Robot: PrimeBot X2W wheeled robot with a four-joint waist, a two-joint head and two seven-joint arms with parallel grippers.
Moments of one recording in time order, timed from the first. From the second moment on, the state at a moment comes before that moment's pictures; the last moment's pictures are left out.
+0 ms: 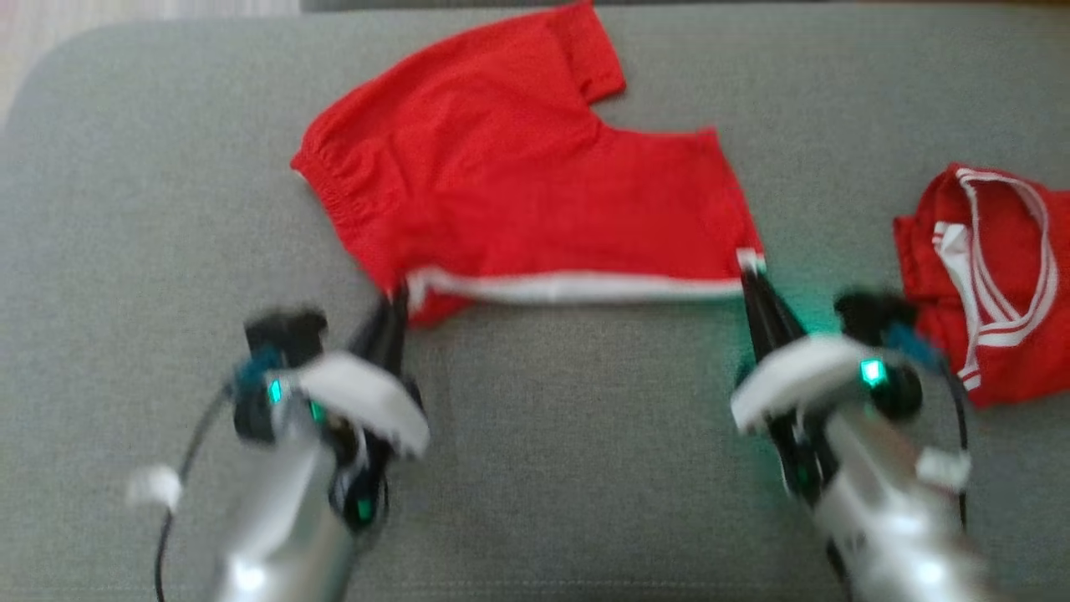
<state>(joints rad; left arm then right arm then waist) -0.48 0.03 -0.35 0.77 -0.48 -0.12 -0.26 -0.56 -0.07 0.37 0.94 0.55 0.12 -0.25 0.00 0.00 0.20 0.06</state>
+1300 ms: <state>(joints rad) 0.09 0.20 -0.35 0.02 -0.48 0.02 0.00 0.20 -0.04 0.10 -0.13 0.34 0.12 0.18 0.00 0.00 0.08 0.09</state>
